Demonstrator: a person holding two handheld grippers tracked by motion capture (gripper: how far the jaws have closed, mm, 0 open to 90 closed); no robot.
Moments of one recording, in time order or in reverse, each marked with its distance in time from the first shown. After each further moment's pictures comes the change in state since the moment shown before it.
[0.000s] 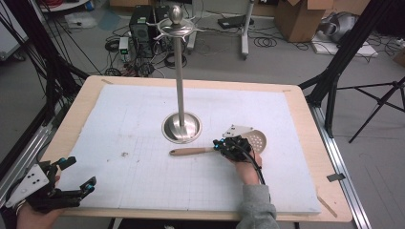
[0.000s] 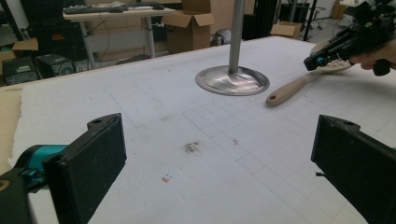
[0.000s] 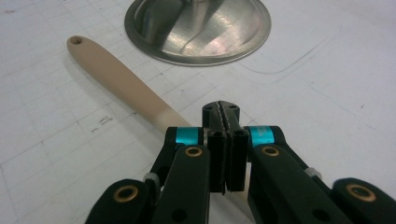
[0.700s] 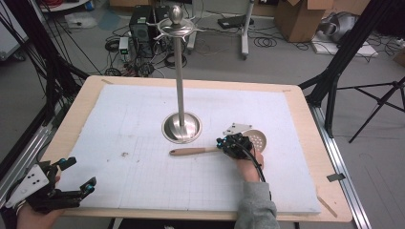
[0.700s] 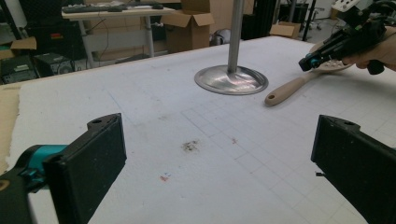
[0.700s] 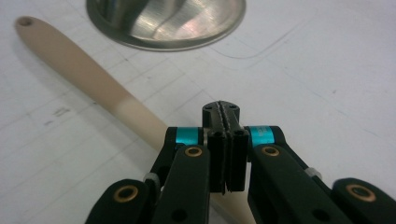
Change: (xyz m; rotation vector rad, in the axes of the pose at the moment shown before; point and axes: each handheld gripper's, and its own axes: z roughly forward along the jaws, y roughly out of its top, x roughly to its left) left arm 0.000 -0.001 0.000 -0.002 -0.003 -0.007; right arm -0.009 -0.001 0.006 0.057 -0.075 -0.003
